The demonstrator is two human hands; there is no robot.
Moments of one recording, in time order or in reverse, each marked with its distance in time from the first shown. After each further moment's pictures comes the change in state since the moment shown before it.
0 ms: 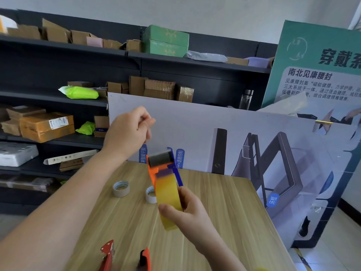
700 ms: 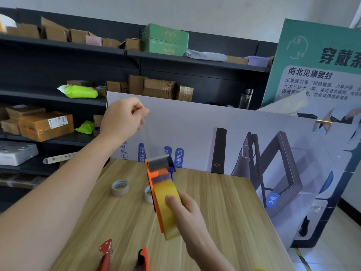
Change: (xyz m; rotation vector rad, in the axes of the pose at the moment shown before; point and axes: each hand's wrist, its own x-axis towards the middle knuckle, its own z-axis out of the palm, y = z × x) left_hand 0.029 -0.013 0.003 0.052 0.058 -0.063; right_hand -0.003 0.000 0.010 0.101 0.121 0.083
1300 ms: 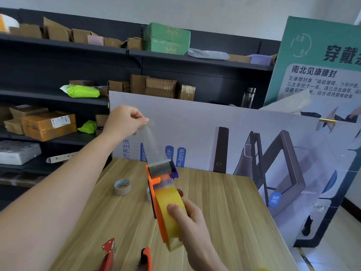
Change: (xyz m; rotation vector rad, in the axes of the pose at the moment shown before) left_hand 0.012 -0.029 0.012 -0.055 -0.135 -0.225; right_hand -0.015 0.001 0.004 0.140 0.010 0.001
